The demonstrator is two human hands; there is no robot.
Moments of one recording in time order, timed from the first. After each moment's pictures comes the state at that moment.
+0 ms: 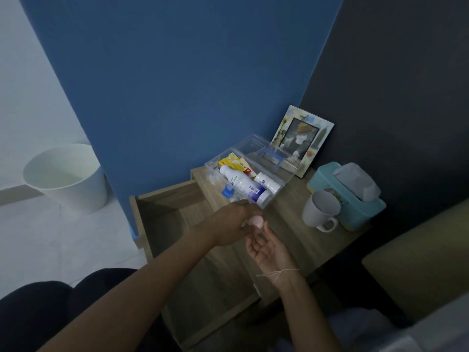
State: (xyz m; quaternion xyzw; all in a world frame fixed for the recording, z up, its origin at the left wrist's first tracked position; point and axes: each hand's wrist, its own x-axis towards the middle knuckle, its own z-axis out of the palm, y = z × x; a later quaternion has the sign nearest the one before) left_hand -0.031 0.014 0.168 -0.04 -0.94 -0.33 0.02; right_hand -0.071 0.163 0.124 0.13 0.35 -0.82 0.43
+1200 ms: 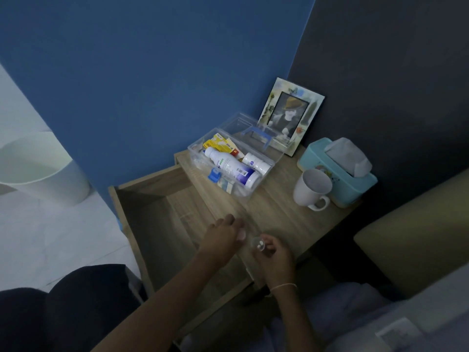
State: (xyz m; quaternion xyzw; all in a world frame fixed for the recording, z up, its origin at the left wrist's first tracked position) left_hand -0.019 0.059 0.085 0.11 -0.96 -0.24 -0.06; right_hand -0.055 0.209 0.052 -0.03 0.86 -0.50 0.13
